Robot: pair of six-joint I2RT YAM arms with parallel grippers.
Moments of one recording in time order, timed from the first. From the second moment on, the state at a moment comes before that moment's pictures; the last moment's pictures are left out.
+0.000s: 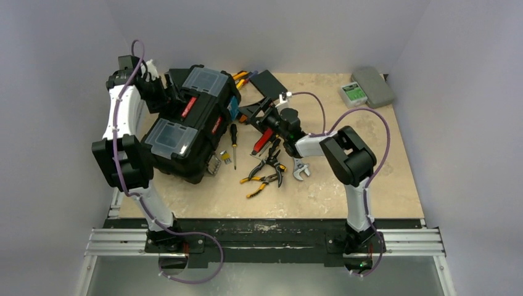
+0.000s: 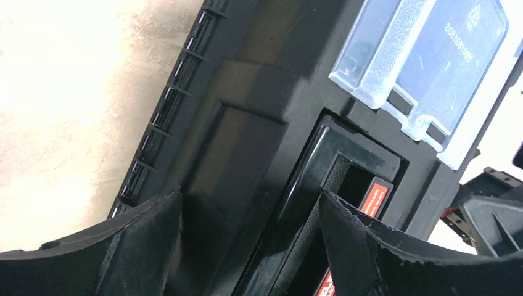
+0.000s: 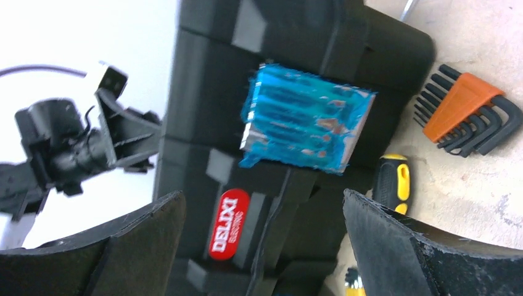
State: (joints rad) left arm 0.23 1.91 1.85 -0.97 0.47 -0.19; right arm 0.58 2.03 1.10 0.90 -0.20 1.22
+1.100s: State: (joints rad) left arm -0.12 1.52 1.24 -0.38 0.25 -0.63; right arm 0.54 1.43 0.87 0.05 0.10 0.86
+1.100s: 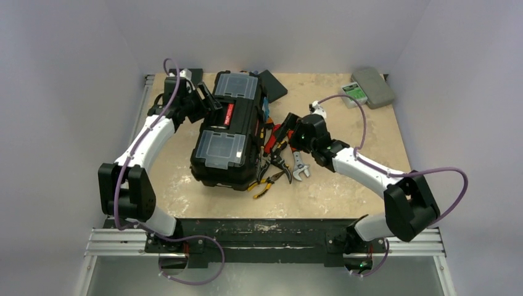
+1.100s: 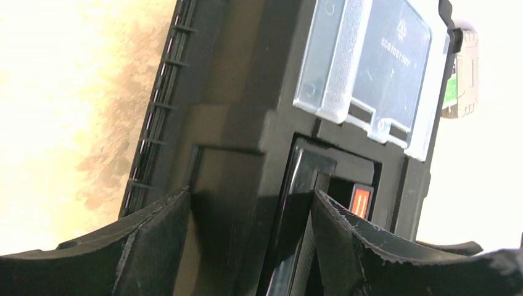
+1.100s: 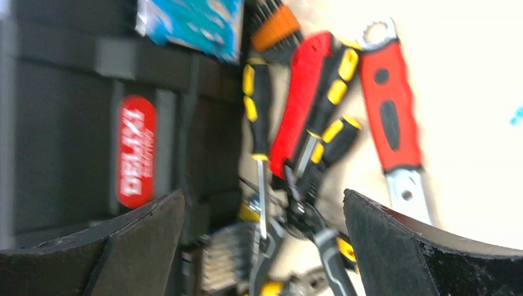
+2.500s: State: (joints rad) left arm -0.14 1.18 1.28 -0.76 0.12 -0.27; right arm 0.59 1.84 1.19 -0.48 0.31 0.56
